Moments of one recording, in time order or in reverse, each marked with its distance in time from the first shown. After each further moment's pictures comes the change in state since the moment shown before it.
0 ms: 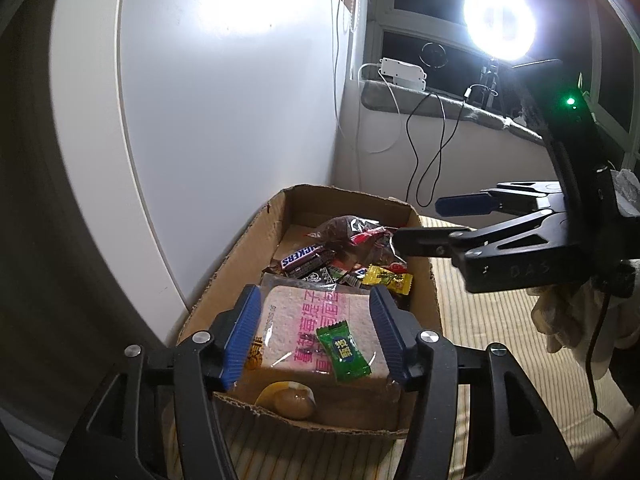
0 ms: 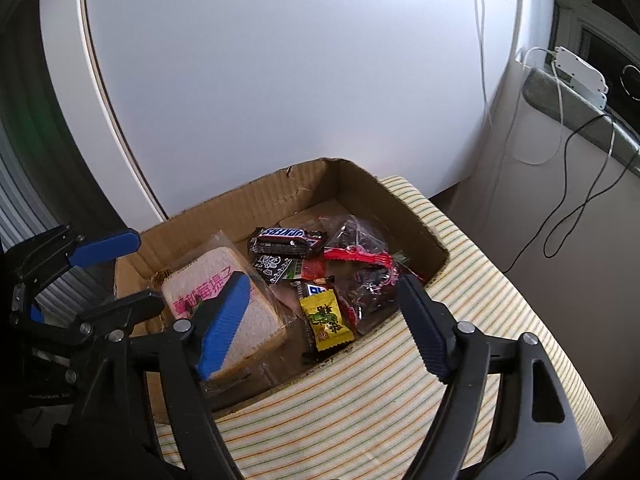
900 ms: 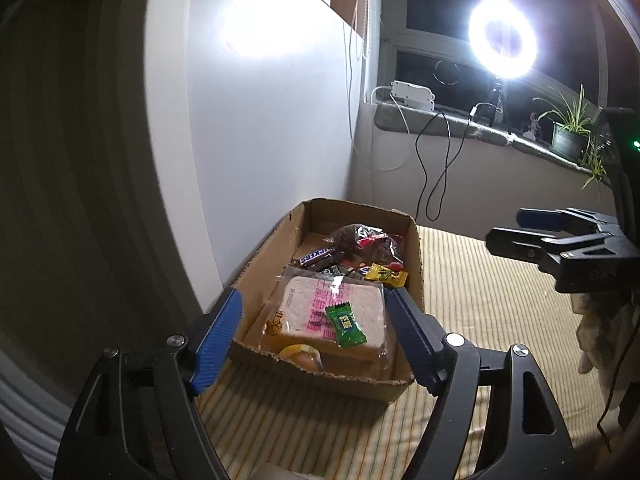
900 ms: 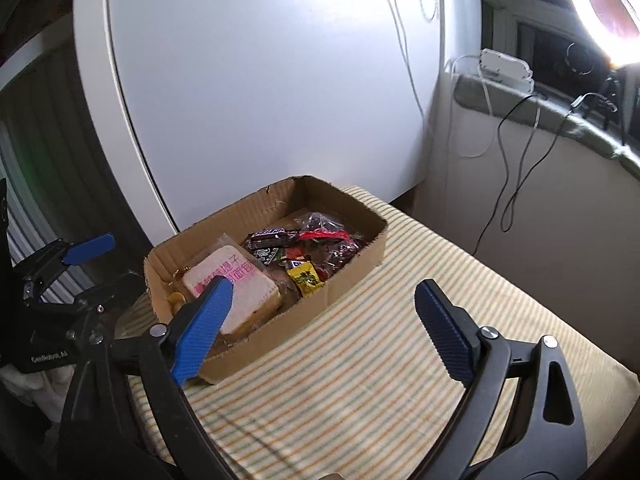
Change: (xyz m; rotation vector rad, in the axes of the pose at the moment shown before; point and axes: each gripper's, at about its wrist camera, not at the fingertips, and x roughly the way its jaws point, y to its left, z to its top) left arm -0.053 -0.006 -0.011 -0.021 -0.066 0.080; right arm -0.093 0.007 -0.049 0.131 -0.127 -0.110
